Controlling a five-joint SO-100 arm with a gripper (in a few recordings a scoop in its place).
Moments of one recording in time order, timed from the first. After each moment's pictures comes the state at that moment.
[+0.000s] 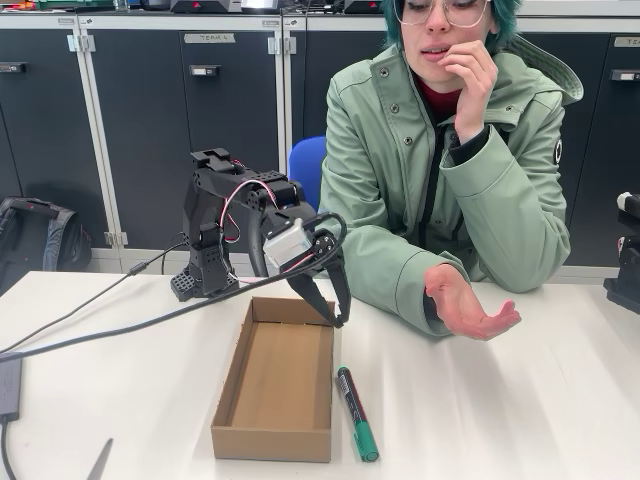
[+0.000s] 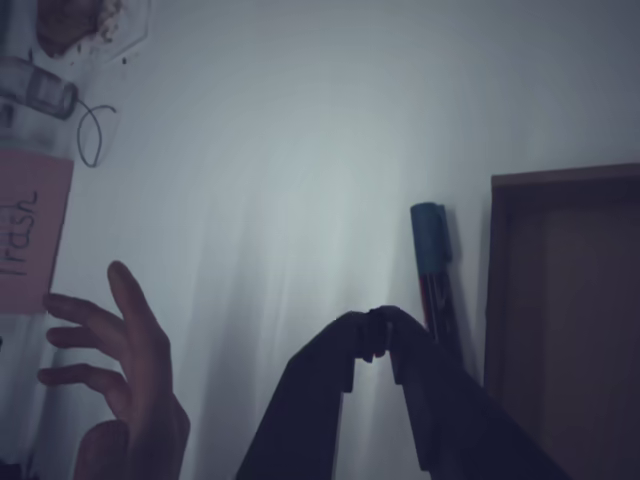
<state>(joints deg) -41.0 78.9 72.9 40.4 -48.3</state>
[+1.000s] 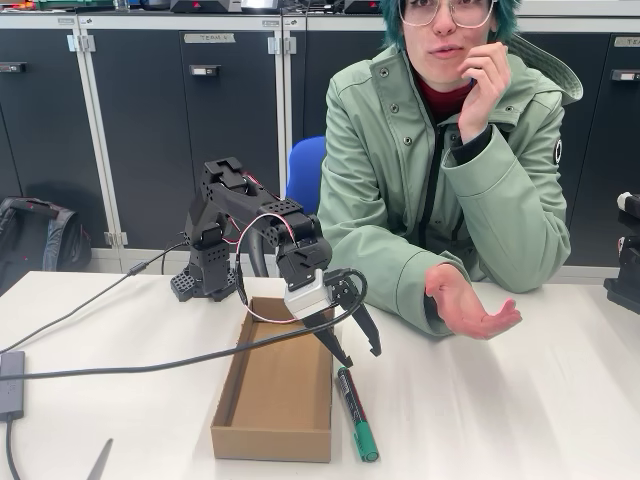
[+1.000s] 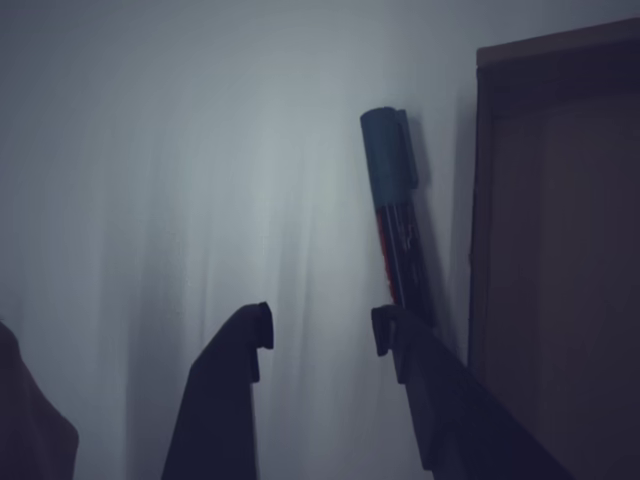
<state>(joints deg) -42.5 67.5 71.3 43.2 -45.1</state>
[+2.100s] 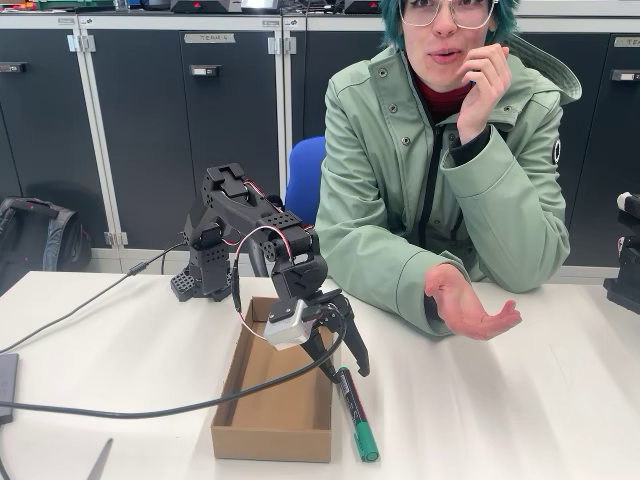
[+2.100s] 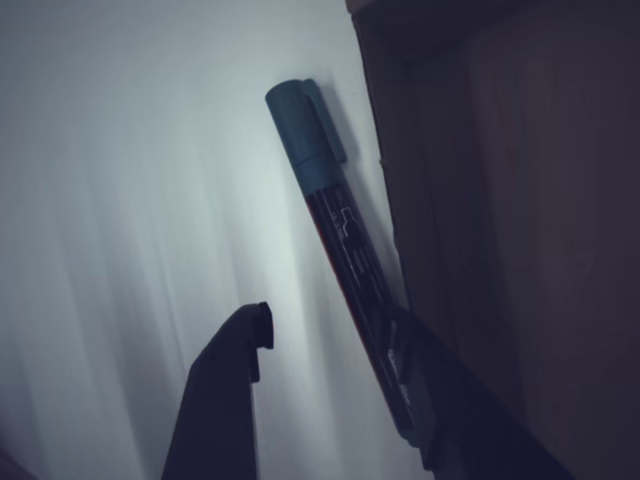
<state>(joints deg) -39.3 62.1 68.5 51.9 -34.5</state>
